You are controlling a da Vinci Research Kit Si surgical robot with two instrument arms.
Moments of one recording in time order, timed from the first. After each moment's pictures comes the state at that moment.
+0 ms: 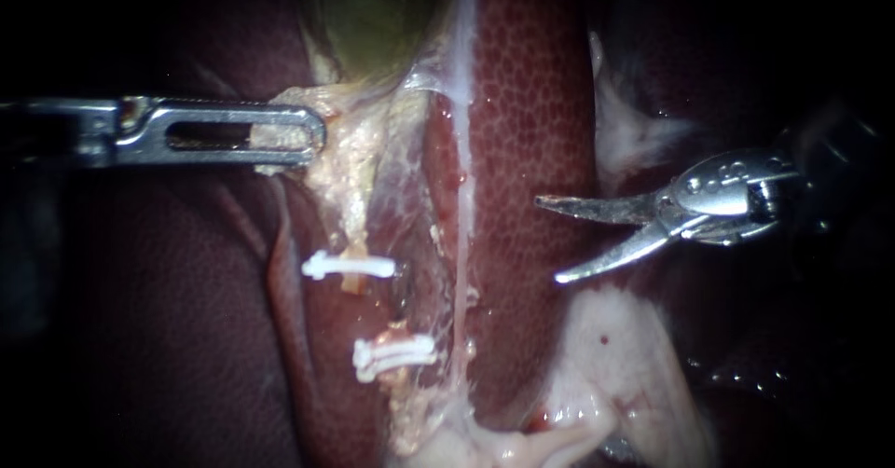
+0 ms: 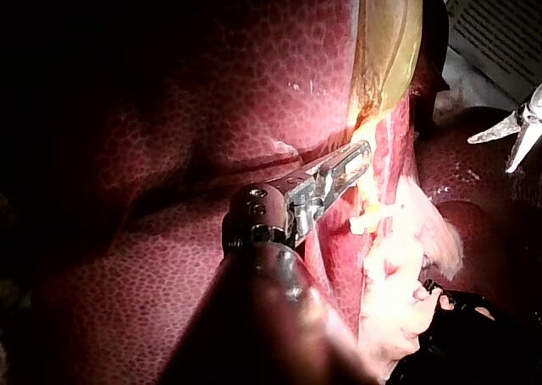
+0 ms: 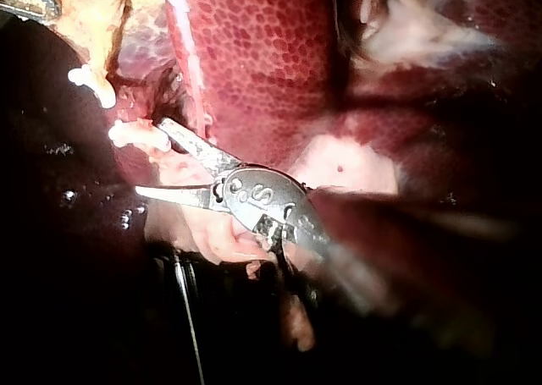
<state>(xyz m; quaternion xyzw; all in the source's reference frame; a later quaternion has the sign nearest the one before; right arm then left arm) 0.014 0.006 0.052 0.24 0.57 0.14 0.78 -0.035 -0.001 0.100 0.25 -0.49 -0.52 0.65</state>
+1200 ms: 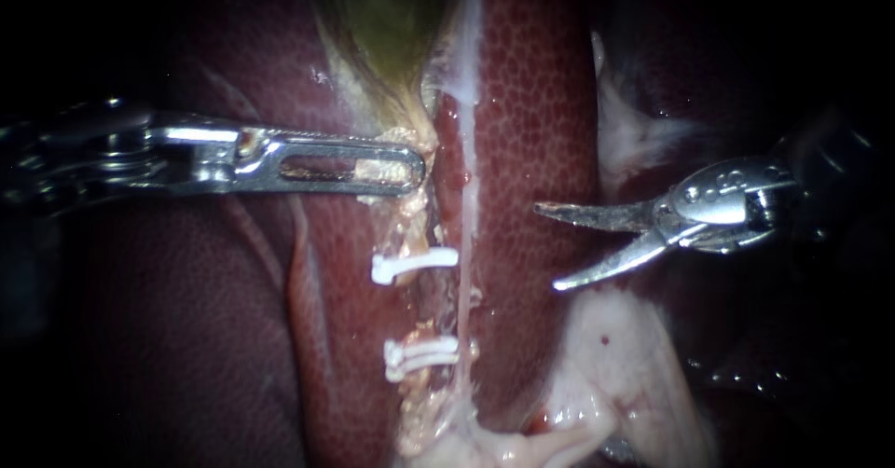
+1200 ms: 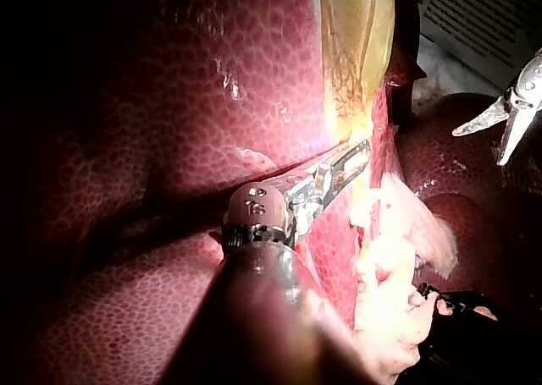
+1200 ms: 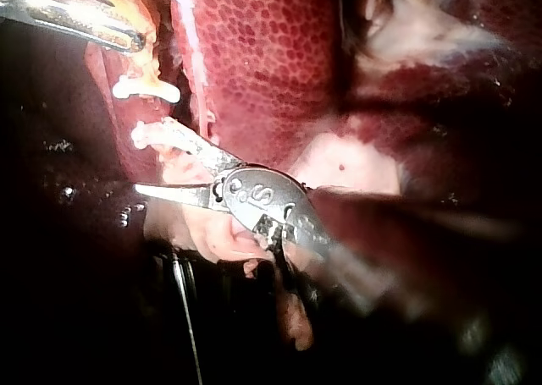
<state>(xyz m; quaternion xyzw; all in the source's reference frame) 0.014 0.005 0.052 0.24 0.57 0.14 0.77 -0.042 -0.003 0.107 0.26 -0.48 -0.50 0.67</state>
